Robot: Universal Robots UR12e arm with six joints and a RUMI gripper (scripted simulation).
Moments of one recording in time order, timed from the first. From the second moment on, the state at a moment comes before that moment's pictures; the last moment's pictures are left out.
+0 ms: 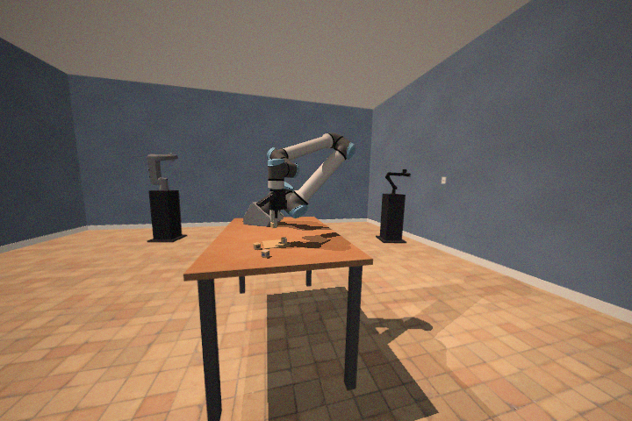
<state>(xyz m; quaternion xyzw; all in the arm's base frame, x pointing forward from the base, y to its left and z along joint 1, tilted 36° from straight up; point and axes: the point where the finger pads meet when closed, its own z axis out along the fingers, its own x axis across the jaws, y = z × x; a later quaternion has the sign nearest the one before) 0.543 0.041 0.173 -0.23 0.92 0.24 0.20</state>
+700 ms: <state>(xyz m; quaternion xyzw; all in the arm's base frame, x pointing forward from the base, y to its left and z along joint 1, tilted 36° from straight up) 0.539 0.035 0.182 -0.24 0.92 0.24 0.20</state>
